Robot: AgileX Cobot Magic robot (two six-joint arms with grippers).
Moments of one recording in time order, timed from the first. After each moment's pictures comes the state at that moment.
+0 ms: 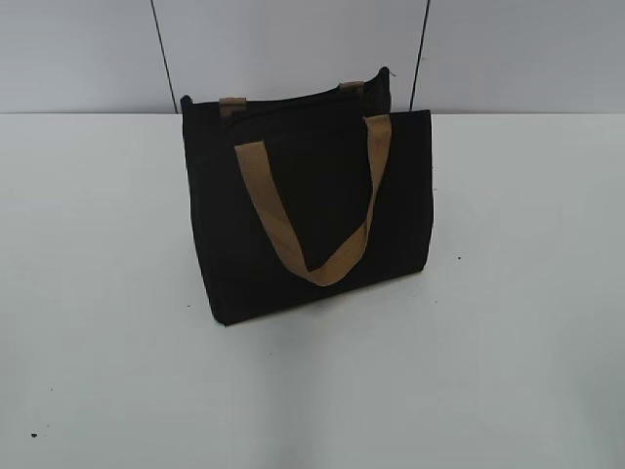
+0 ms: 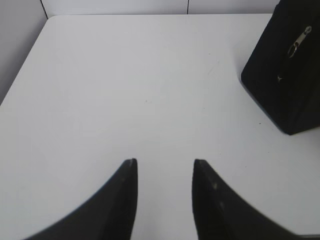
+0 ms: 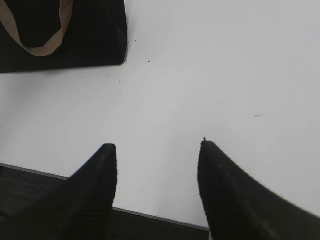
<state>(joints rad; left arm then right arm) -0.05 -0.01 -0.53 -0.03 1.07 0.06 0.07 -0.01 -0.48 0.16 1.10 -0.17</state>
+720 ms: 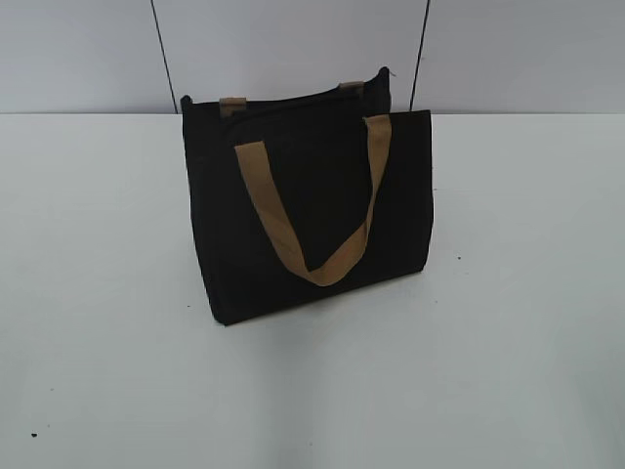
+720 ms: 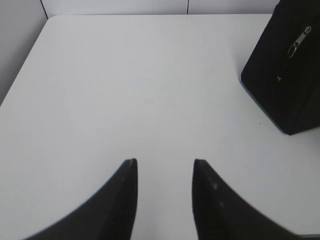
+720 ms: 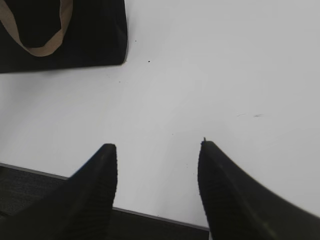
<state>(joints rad) -0.05 -0.01 -0.53 -0.03 1.07 0.06 0.07 -0.01 -0.48 0.16 1.10 -0.17</state>
